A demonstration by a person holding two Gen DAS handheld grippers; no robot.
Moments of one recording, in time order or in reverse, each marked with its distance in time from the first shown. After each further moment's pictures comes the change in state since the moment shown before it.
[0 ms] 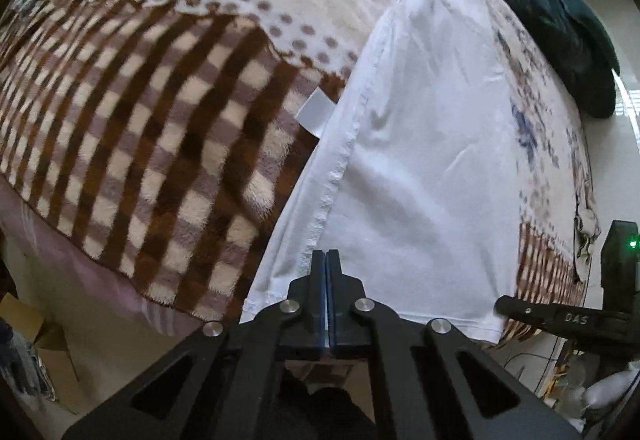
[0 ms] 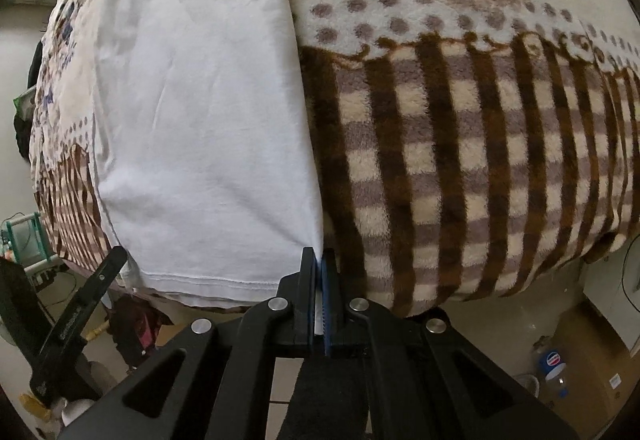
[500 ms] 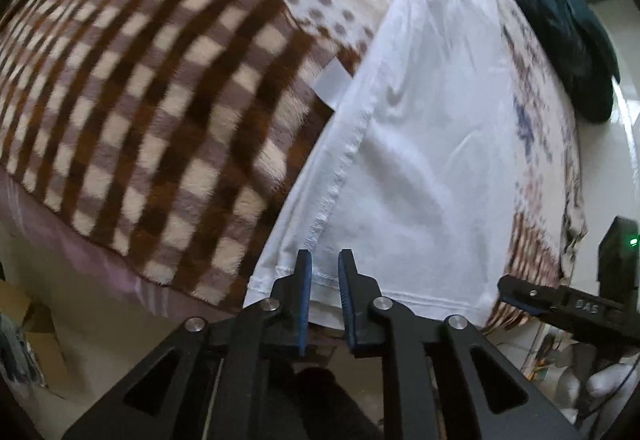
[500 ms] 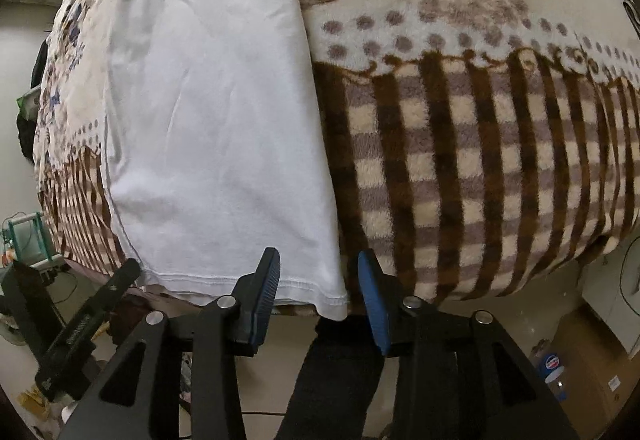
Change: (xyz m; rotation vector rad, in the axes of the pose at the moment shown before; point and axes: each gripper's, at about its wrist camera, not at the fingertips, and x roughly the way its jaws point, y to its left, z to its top) left arm 0.015 0.013 -0.001 -0.031 0.111 -0.042; right arm -0.015 0.003 -0.011 0.005 -0.008 0.011
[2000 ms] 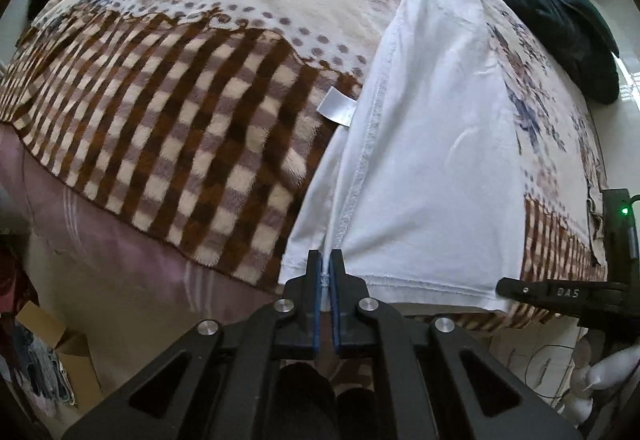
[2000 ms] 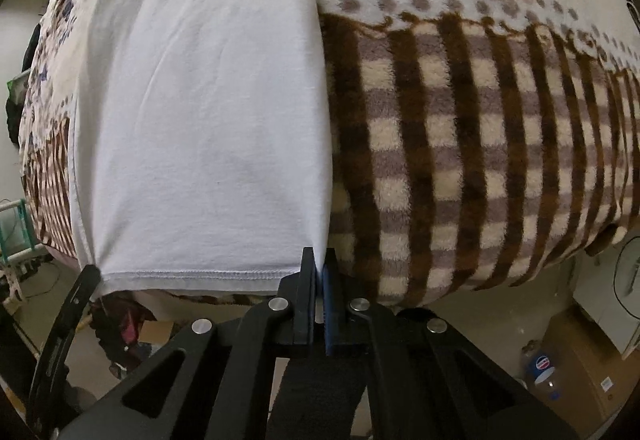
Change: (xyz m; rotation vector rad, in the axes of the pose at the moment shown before) left arm -0.034 -0.016 -0.033 0.078 -0.151 0.121; right arm 0.027 0.013 -0.028 -0.034 0.005 -0.061
